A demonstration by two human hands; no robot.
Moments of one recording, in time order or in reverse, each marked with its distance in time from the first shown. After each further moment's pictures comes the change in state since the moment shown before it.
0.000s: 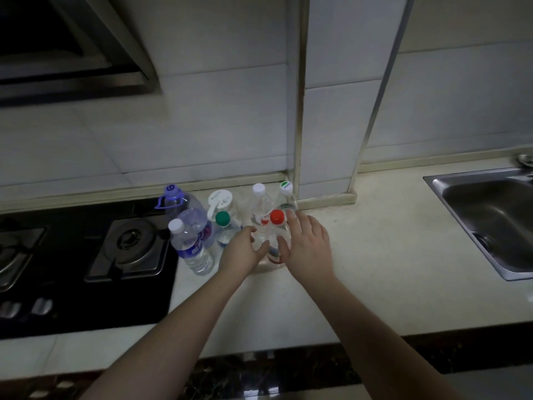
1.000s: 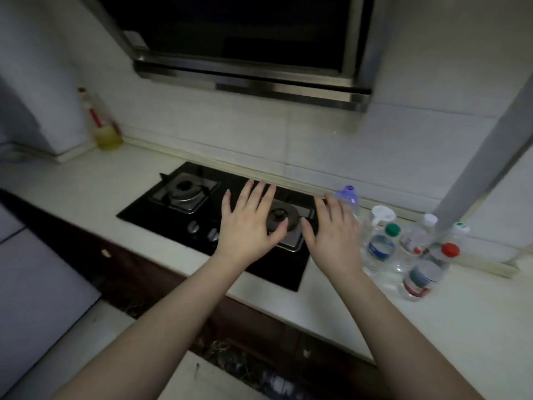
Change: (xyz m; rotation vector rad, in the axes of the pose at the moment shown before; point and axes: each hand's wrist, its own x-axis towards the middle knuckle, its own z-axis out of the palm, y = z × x) left_hand -0.170 -0.213 -0.244 0.513 0.730 0.102; right_hand -0.045 -0.304 -0.033 0.175 0.148 -0.403
